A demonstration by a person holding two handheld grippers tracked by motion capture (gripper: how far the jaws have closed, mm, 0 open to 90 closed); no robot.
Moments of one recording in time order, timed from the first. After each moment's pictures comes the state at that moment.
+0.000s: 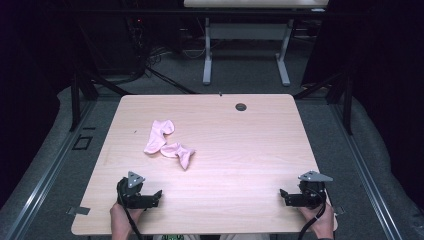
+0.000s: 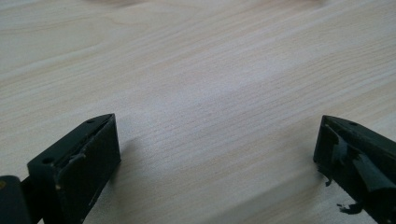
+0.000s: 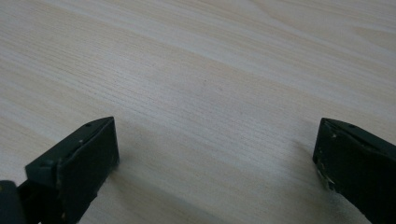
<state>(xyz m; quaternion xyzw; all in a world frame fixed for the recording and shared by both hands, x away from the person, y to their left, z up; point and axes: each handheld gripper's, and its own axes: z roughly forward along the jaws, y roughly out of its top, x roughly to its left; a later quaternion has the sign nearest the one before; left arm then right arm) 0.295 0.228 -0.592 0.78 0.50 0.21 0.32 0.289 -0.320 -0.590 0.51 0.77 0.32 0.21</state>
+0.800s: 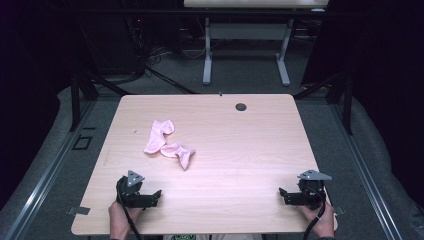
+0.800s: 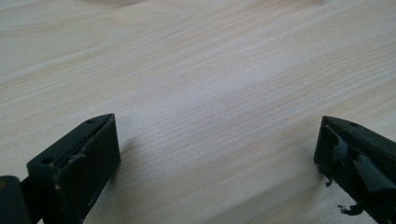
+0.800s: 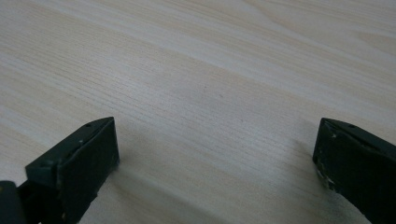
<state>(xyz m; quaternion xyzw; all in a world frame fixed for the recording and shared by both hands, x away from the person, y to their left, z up) 0.301 0.233 -0.590 0.79 0.49 0.19 0.32 0.293 -0.319 -0.590 0.51 0.77 0.32 0.21</state>
